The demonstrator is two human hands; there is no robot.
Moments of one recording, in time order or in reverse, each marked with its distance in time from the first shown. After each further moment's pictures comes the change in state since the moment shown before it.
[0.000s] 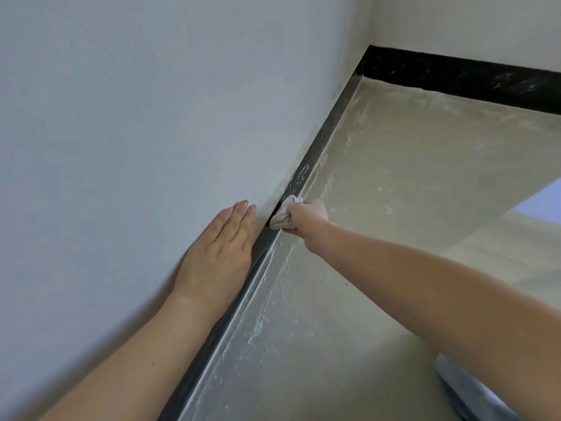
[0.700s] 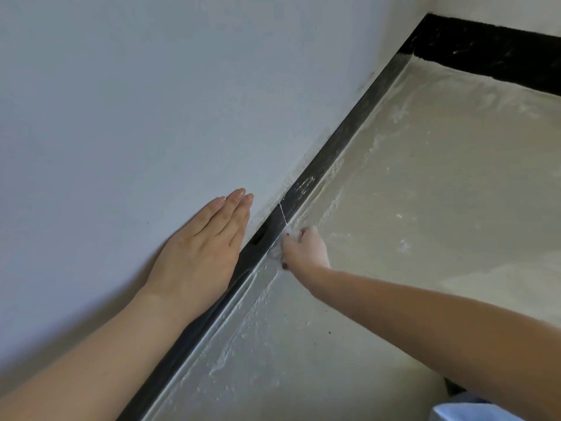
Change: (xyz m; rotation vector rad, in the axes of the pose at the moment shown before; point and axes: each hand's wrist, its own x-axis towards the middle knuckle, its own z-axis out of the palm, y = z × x) left_hand 0.088 0.000 0.008 0.204 -0.176 -0.049; right_hand 0.054 0.011 -0.037 -0.347 -0.196 -0.029
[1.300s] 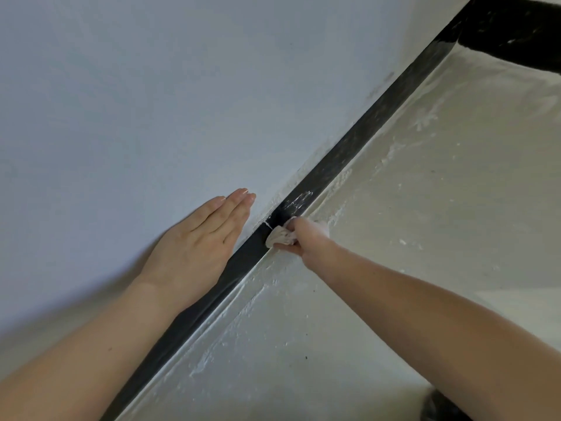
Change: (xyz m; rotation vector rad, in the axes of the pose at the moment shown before) left_hand 0.049 0.004 0.002 0.169 -0.118 0.061; right_hand 0.082 -0.028 -0.037 0.566 -0.147 0.419
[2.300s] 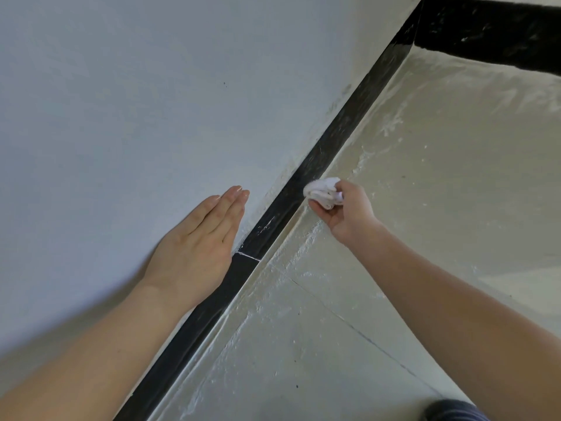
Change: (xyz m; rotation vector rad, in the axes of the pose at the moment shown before) left_hand 0.067 -0.004 -0.005 -0.038 -0.001 0.003; right_hand 0.017 -0.090 -0.072 0.402 -0.063 -0.196
